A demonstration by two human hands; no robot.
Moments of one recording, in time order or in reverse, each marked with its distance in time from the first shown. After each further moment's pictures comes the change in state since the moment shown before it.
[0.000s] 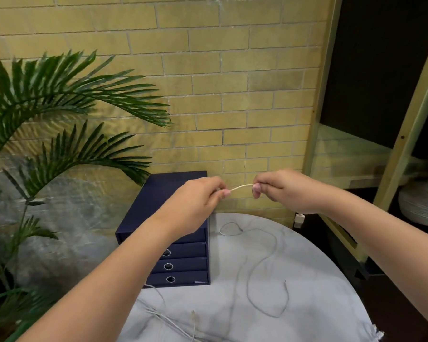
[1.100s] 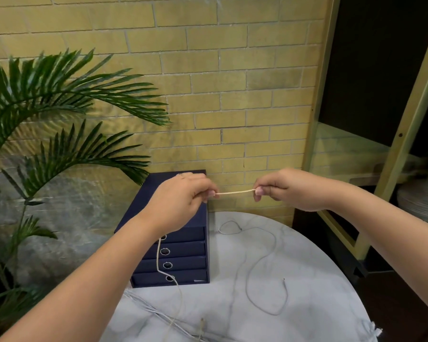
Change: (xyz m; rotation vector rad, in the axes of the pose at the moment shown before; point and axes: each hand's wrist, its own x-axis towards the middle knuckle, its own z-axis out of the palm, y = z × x) left_hand -0.005 -0.019 -0.008 0.139 0.115 0.202; right_hand -0.008 -0.001 -0.008 0.004 -0.105 -0.060
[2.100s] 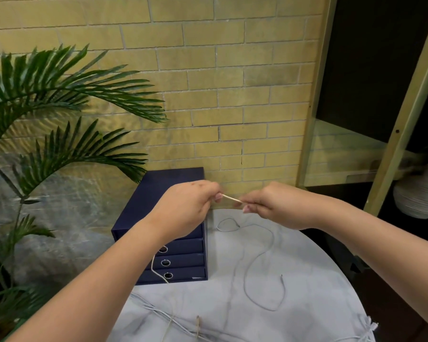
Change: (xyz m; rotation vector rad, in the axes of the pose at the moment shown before) left_hand -0.002 0.012 0.014 0.085 -0.086 -0.014; right_hand 0.000 -0.008 0.030 -0.119 -0.044 -0.065
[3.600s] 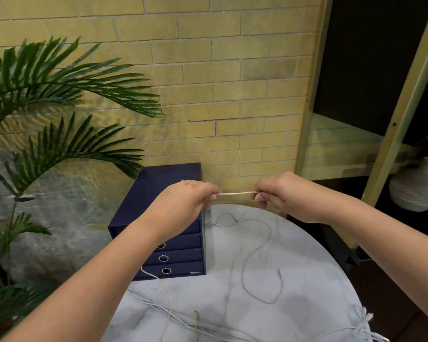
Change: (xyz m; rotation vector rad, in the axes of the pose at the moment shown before) left_hand -0.004 -0.001 0.002 -0.082 0.005 0.034; right_hand -0.011 0.029 0.005 0.025 0.124 0.070
